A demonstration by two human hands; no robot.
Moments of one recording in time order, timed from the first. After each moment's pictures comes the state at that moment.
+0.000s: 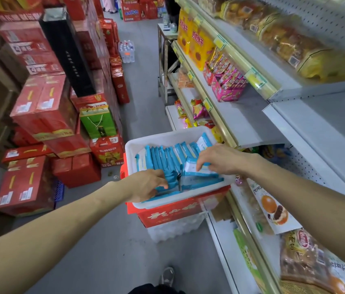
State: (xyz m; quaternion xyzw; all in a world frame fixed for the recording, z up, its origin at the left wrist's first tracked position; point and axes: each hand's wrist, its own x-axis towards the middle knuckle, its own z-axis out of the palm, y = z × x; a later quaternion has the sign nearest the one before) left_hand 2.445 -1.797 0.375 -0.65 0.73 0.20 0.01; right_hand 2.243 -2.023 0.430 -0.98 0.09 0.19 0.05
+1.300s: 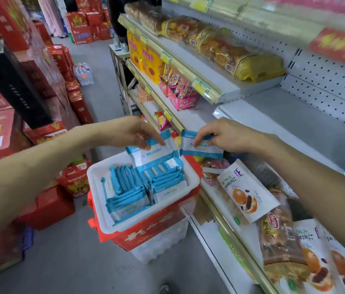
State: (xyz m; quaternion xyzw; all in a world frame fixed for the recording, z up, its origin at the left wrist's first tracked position) left_hand 2.441 -1.919 0.559 -0.58 0.75 0.30 -0.09; right_hand 2.154 -2.051 0.546 -0.93 0.30 0.02 0.21
